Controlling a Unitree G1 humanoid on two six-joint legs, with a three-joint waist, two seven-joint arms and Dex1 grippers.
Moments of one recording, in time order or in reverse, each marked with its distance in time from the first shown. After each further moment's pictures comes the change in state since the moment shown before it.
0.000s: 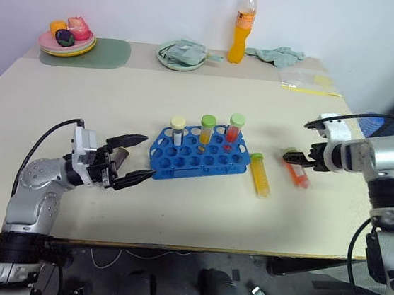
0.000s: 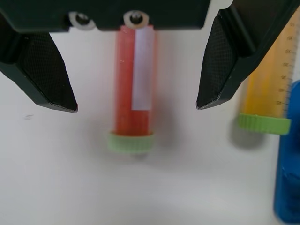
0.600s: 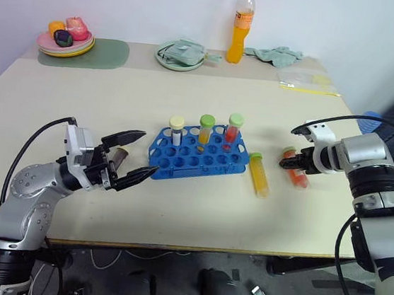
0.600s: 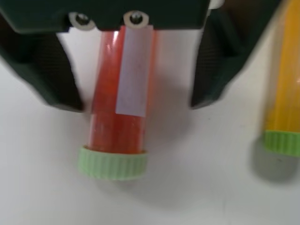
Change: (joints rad) left arm 0.086 0.011 0.026 -0.221 -0.047 0.109 0.177; right arm -0.083 0.073 0.098 0.239 -0.153 -0.124 0.141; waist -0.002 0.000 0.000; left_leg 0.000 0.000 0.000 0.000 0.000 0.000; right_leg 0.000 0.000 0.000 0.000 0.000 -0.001
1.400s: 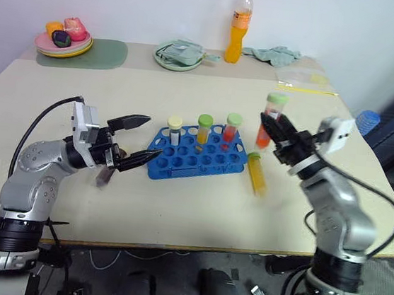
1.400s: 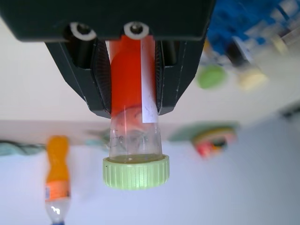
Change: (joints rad) left arm -0.200 0.037 -0.034 0.174 0.003 0.028 -0.074; right arm 0.637 0.511 -0.526 -1.054 0.299 -0.535 -0.278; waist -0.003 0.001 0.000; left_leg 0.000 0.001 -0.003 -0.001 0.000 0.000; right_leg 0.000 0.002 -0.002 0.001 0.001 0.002
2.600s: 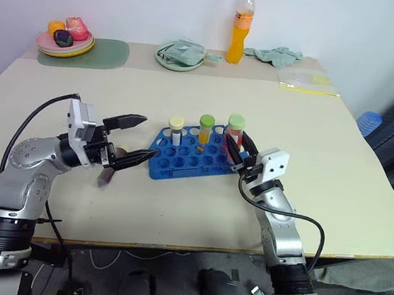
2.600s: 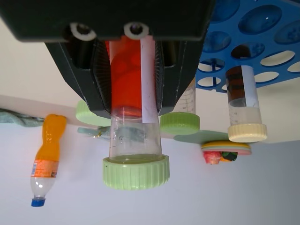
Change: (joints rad) left arm 0.006 0.046 0.015 -0.025 -0.002 0.049 -0.001; right arm 0.115 0.097 0.308 0.388 -0.320 -0.760 -0.137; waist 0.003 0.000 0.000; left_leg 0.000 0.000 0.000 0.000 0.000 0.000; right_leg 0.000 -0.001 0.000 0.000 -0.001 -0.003
